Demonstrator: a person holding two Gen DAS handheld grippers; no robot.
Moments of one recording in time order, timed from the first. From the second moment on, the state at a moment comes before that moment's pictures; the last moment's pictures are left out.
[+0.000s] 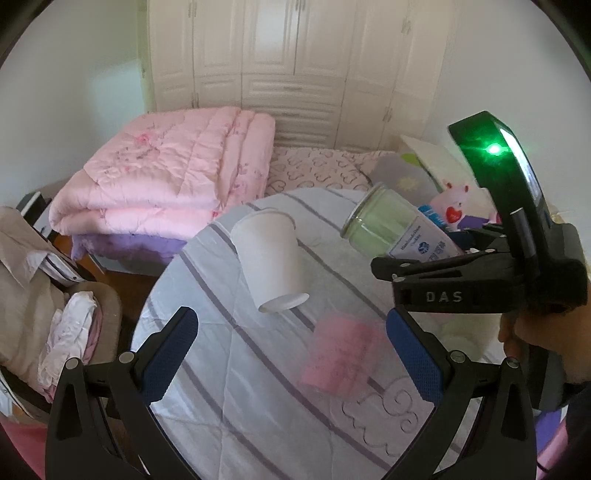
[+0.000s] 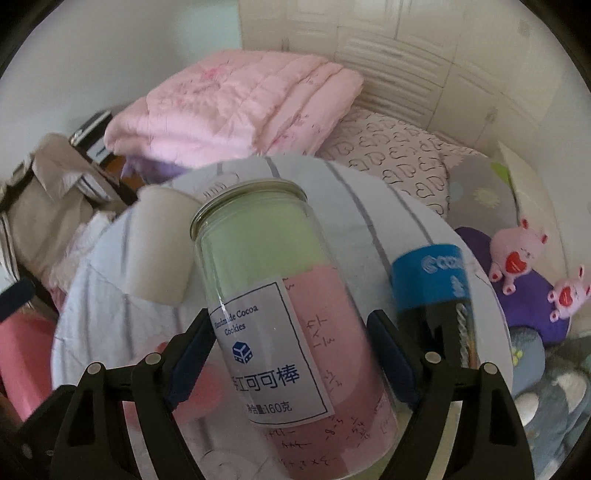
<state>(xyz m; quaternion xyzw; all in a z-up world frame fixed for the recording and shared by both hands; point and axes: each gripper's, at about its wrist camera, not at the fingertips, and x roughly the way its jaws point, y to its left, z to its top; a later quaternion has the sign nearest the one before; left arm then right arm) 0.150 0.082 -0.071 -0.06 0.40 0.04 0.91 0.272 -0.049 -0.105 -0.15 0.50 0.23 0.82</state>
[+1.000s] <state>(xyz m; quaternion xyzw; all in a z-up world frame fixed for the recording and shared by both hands) 0.030 0.067 -0.059 -0.05 0.40 0.00 0.92 0.112 -0.136 -0.186 0.32 0.54 0.15 0.76</state>
